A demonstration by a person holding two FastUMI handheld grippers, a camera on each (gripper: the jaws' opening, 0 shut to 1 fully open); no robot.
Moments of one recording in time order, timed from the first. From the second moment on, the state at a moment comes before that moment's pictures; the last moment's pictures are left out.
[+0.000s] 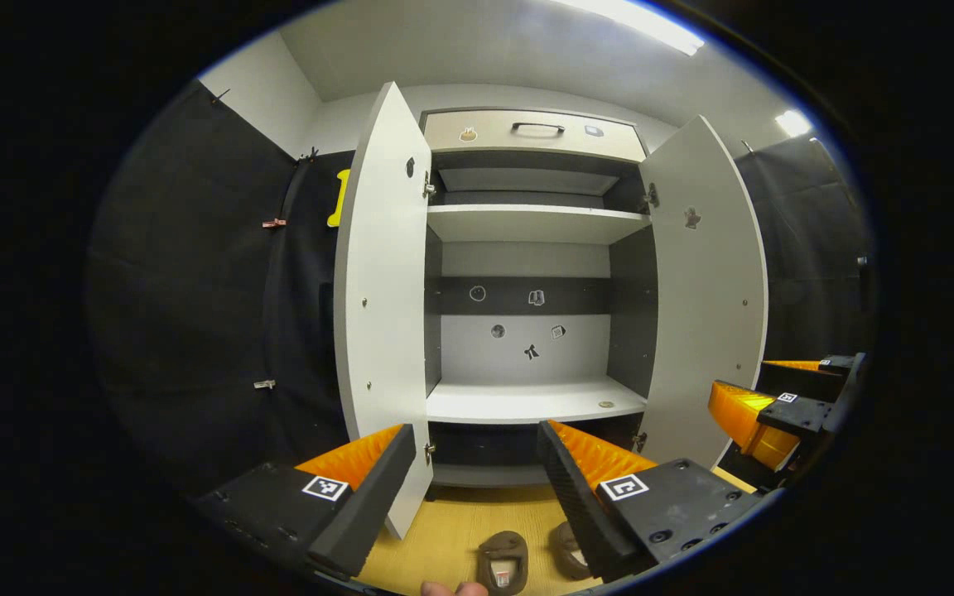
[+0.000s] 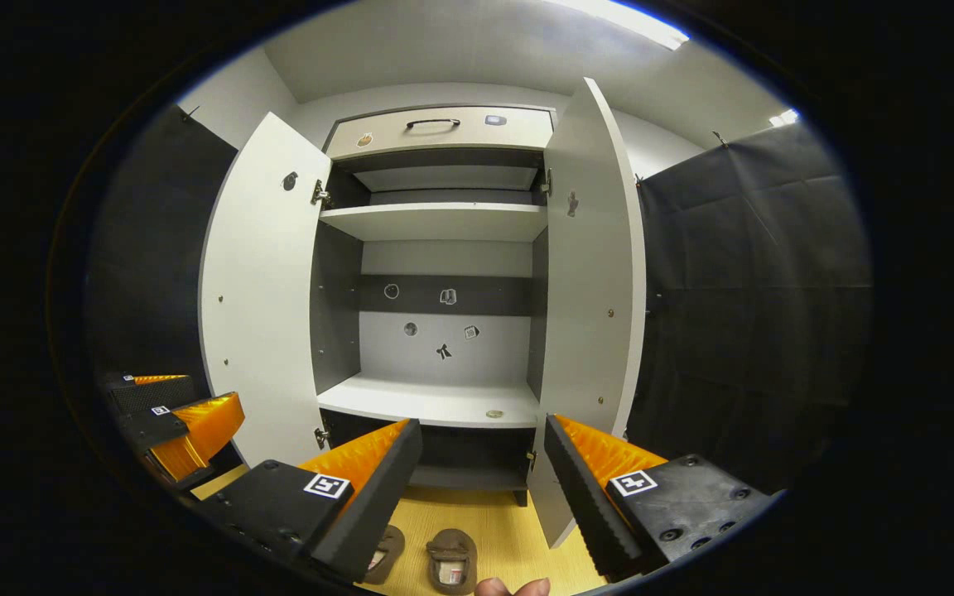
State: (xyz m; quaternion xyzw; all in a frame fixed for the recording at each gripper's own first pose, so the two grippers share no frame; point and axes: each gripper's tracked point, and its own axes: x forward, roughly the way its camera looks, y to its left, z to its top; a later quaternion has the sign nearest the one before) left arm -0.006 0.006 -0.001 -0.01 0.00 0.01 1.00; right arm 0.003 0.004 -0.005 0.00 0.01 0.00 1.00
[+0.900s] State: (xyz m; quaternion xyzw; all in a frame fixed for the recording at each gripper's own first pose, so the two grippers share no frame) left arm -0.009 0.027 -0.051 0.02 0.04 0.03 1.00; right arm -0.003 0.059 -0.236 0.01 0.25 0.09 0.96
